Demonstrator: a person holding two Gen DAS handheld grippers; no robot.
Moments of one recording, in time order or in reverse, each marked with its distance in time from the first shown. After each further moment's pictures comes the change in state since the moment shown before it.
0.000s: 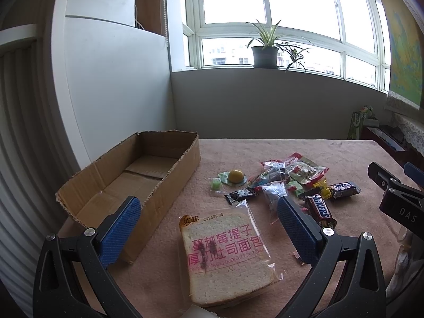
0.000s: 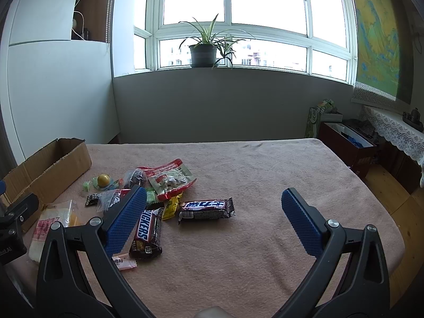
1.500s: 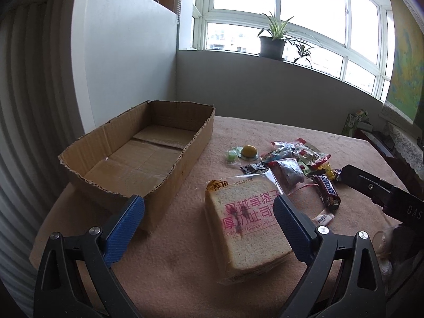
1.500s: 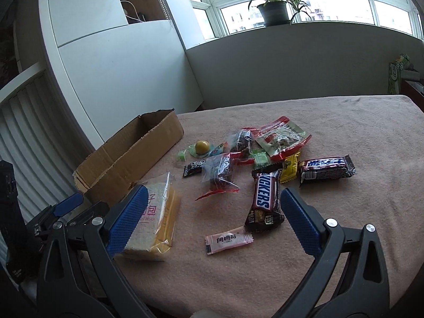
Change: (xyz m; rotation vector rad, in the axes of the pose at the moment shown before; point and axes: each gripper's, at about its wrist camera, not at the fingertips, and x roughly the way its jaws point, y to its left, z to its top) left arm -0.002 0.053 -0.027 -0.101 0.104 -0.099; right arm 0.021 0.058 -0.020 0.077 0.214 0.522
